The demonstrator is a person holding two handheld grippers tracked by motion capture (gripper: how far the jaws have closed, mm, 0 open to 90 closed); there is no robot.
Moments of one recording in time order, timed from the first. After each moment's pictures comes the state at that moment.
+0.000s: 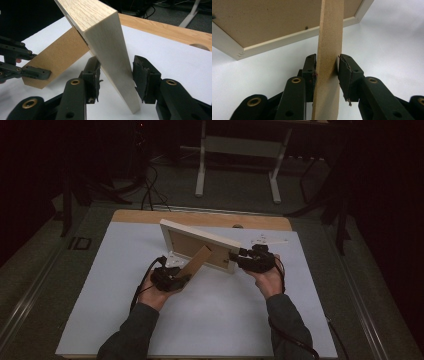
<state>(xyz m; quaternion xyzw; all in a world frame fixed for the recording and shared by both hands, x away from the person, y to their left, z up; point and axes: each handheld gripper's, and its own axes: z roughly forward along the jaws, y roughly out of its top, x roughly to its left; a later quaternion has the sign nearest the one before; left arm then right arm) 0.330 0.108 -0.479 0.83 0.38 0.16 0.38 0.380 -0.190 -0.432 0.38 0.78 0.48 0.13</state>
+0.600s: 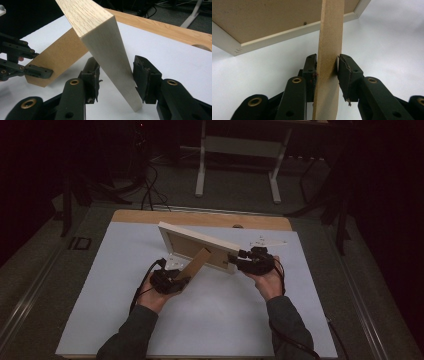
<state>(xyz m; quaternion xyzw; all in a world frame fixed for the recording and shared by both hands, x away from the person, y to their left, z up) 0.326 0.109 -0.484 0.83 0.38 0.15 0.37 0.373 -0.188 -0.432 0.37 0.79 0.48 0.13</state>
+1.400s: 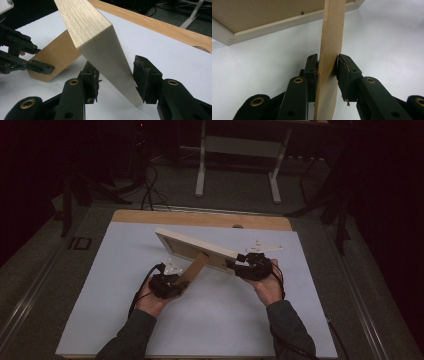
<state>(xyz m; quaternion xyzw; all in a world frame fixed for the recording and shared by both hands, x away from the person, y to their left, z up) 0.317 0.111 -0.494 0.84 0.38 0.15 0.36 0.357 -0.179 -0.432 0.35 0.80 0.46 0.15</state>
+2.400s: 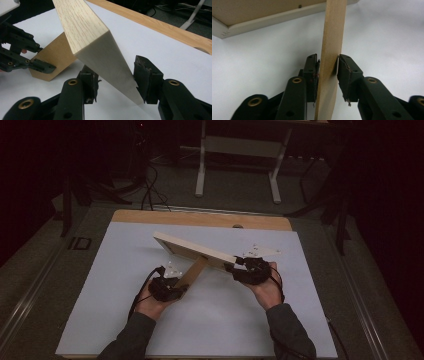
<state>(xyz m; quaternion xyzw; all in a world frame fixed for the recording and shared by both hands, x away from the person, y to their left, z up) 0.313 0.112 -0.501 0.84 0.38 0.14 0.36 0.347 -0.174 -0.434 0.33 0.81 0.45 0.17</state>
